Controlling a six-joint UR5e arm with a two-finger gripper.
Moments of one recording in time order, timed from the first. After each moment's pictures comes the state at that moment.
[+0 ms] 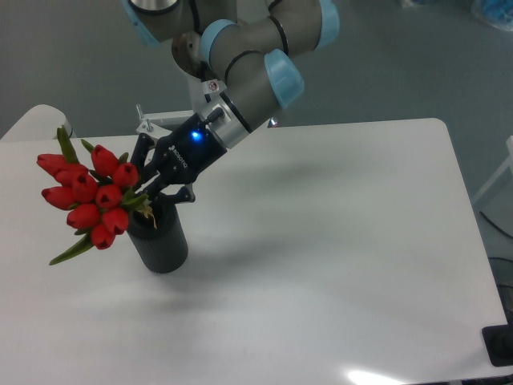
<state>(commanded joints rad) 2.49 -1.68 -2.04 -0.84 0.38 1.19</state>
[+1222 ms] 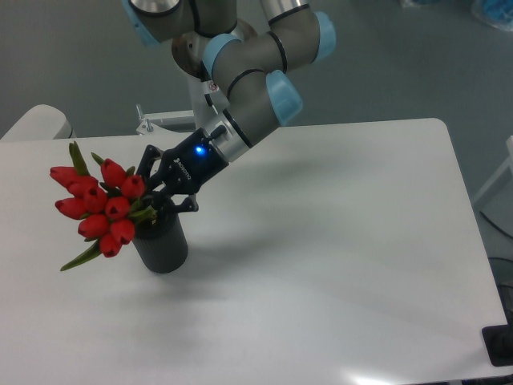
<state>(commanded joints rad) 2.50 -1.73 -2.06 -0.83 0.38 1.22</state>
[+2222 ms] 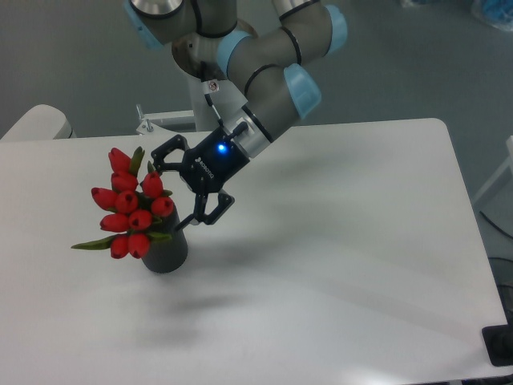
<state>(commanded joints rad) 2.62 -1.66 -2.07 -0.83 0.46 1.21</state>
